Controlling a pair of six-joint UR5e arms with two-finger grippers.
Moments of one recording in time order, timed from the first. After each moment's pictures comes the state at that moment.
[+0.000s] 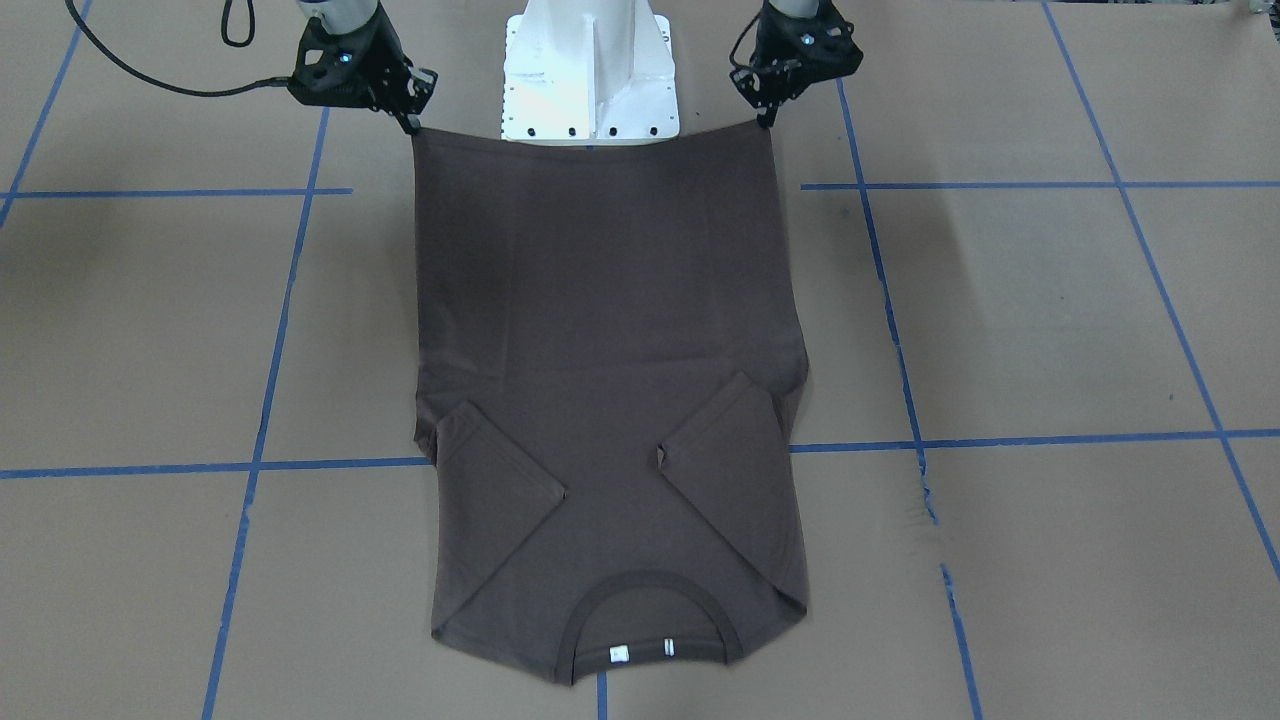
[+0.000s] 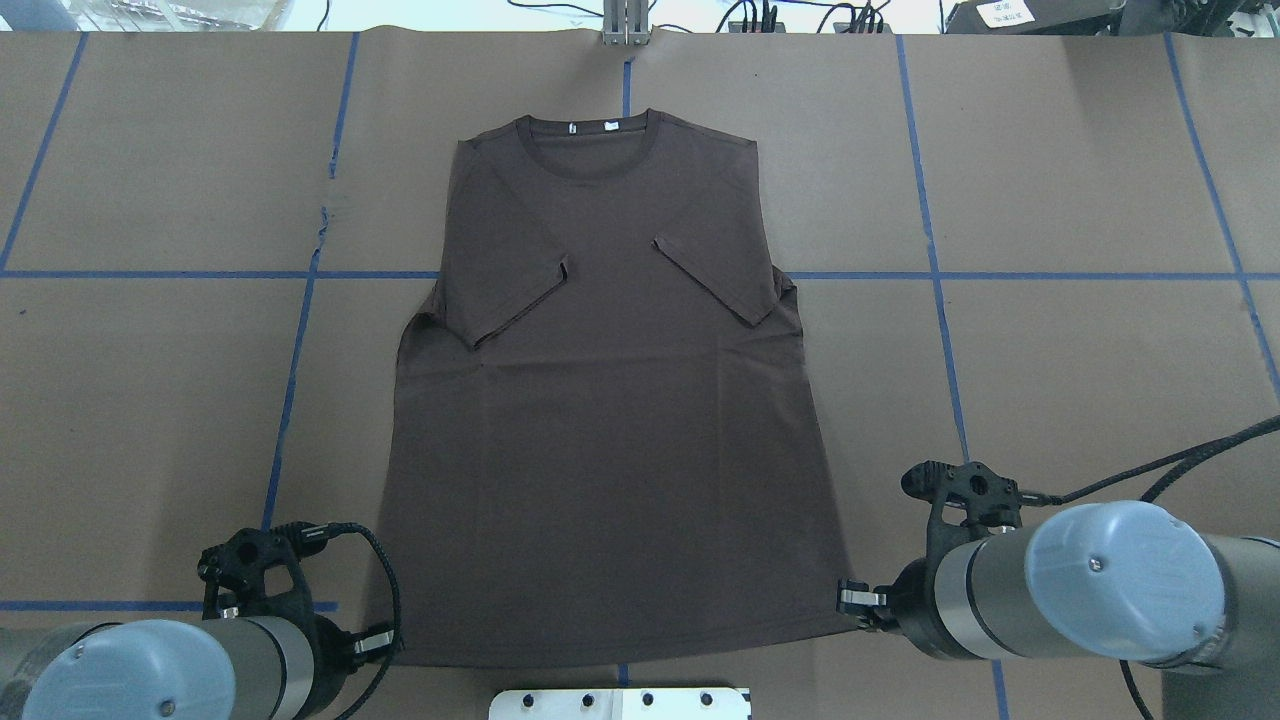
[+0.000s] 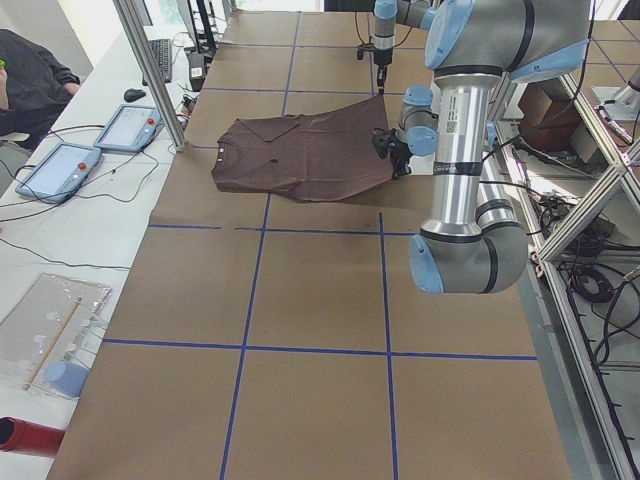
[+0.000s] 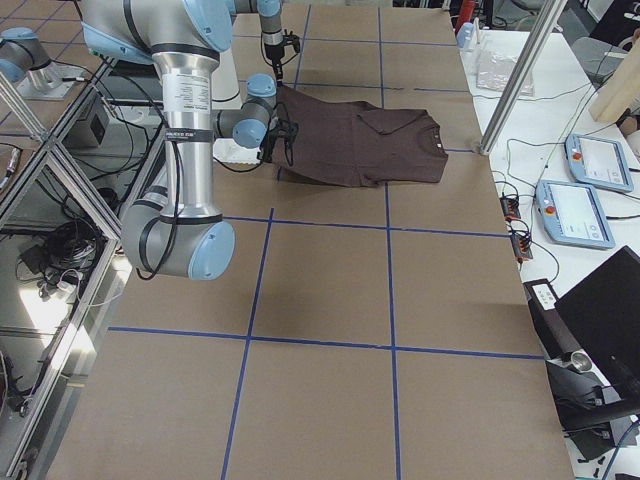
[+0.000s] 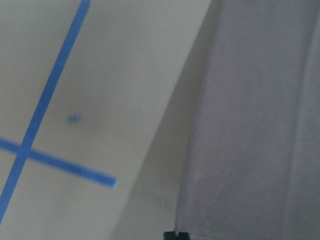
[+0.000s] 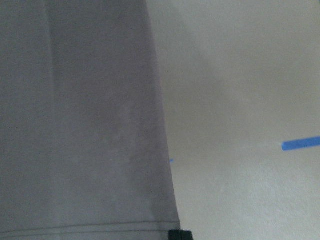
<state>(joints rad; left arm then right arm) -0.03 -1.67 -2.37 -1.51 -1.56 -1.82 0.19 -1.58 2.34 -1.44 1.82 1.65</state>
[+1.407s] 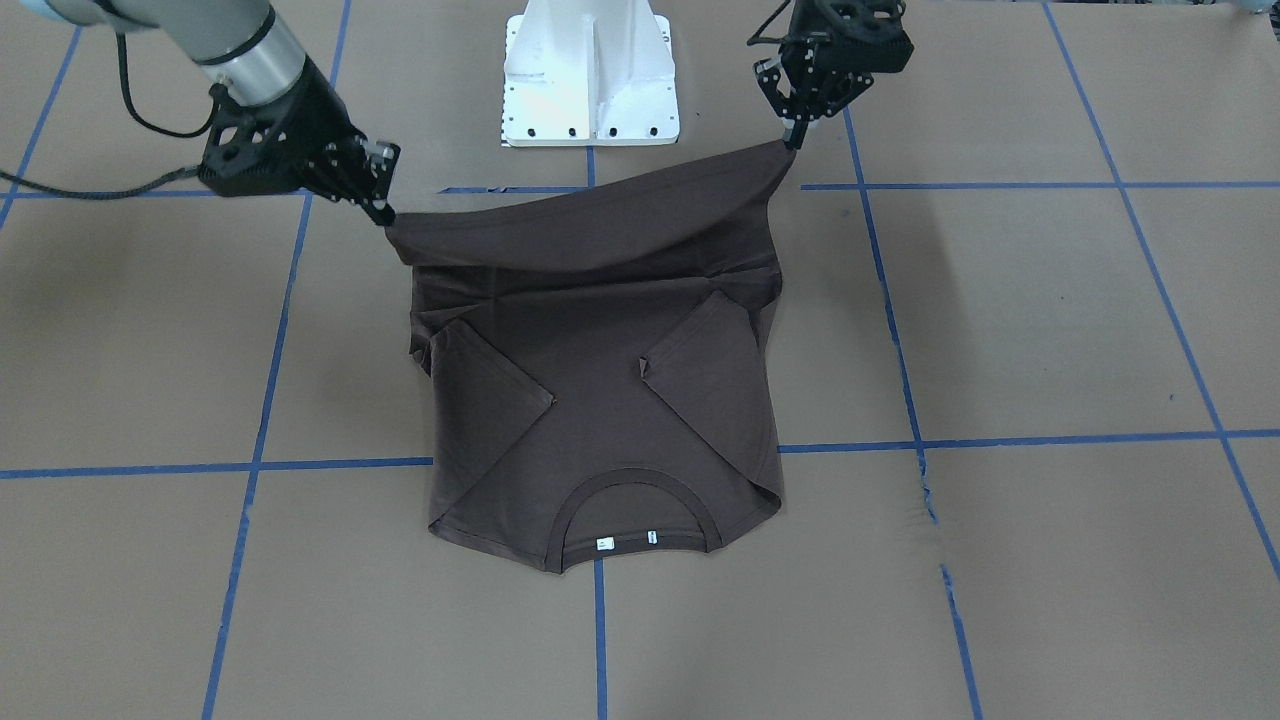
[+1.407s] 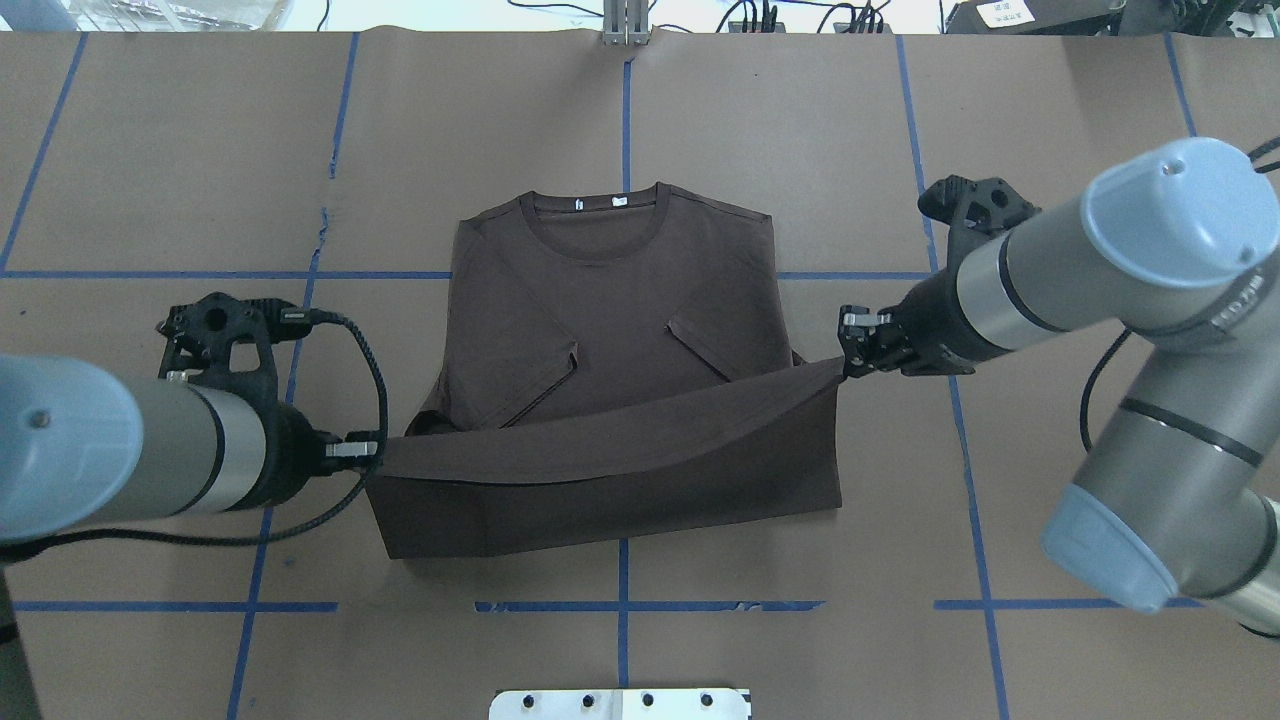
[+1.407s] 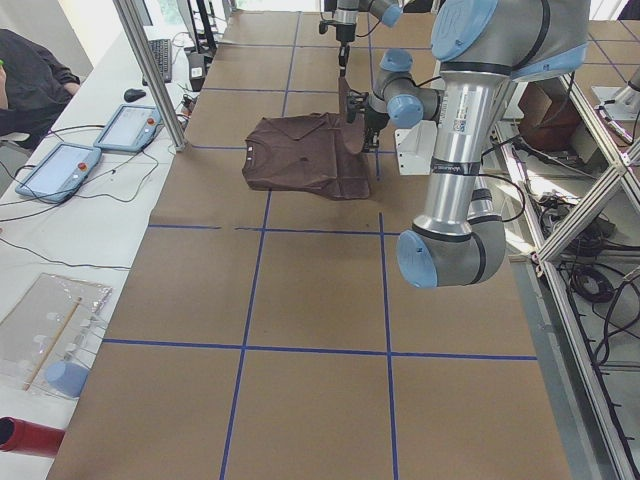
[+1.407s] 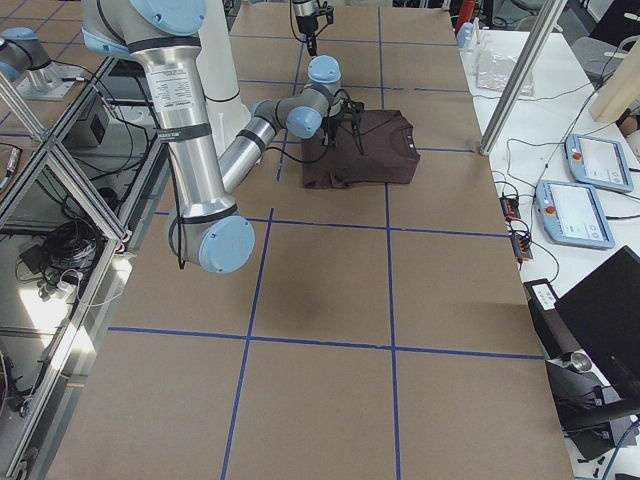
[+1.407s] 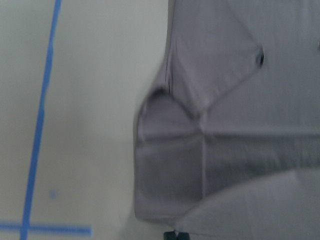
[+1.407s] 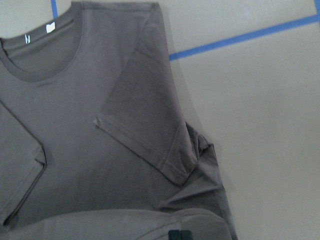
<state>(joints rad) -0.46 -1.87 -2.32 -1.39 -1.69 -1.32 0.72 -1.25 2.05 -1.43 2.07 1.36</state>
